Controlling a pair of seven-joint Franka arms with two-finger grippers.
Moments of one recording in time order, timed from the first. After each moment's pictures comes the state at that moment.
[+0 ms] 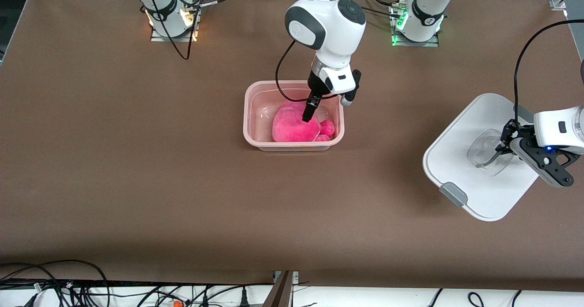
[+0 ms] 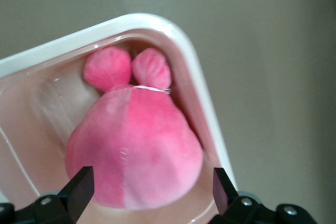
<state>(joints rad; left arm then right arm) 0.26 0.43 -0.27 -1.28 0.03 1.57 0.77 1.01 0.81 -0.11 -0.95 -0.23 1.75 -0.19</state>
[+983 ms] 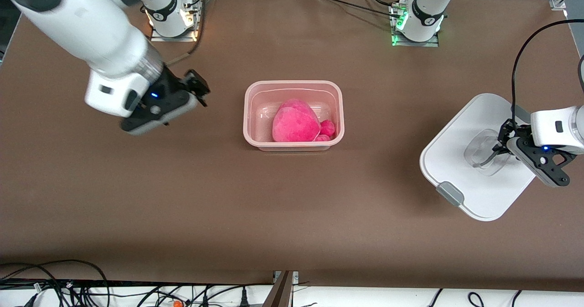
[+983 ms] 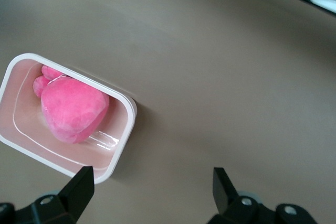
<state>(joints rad) 0.24 0.43 -0.29 -1.28 0.02 1.57 0.78 0.57 0.34 -0.25 -1.11 0.17 1.50 -0.03</state>
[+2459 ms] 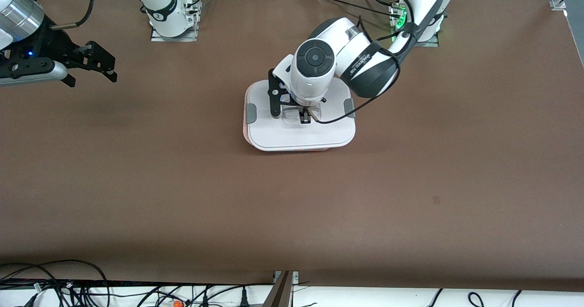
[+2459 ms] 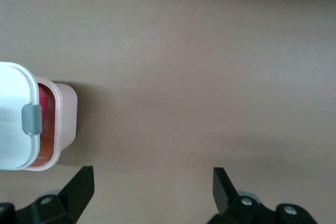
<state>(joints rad) -0.49 0.62 -0.33 -1.29 0.01 1.78 0.71 0.37 -0.02 -0.21 -1.56 0.03 1.59 0.06</state>
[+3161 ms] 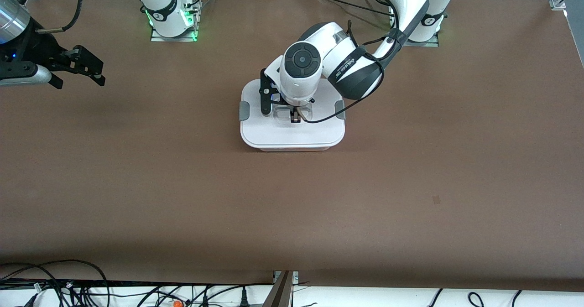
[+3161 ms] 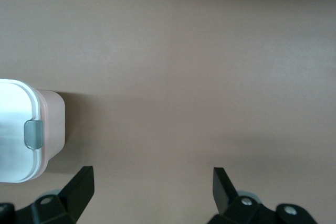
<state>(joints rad) -0.52 0.65 -0.33 -1.29 0.02 1.83 0.72 0.33 -0.01 -0.21 -1.55 0.01 1.60 0.06</state>
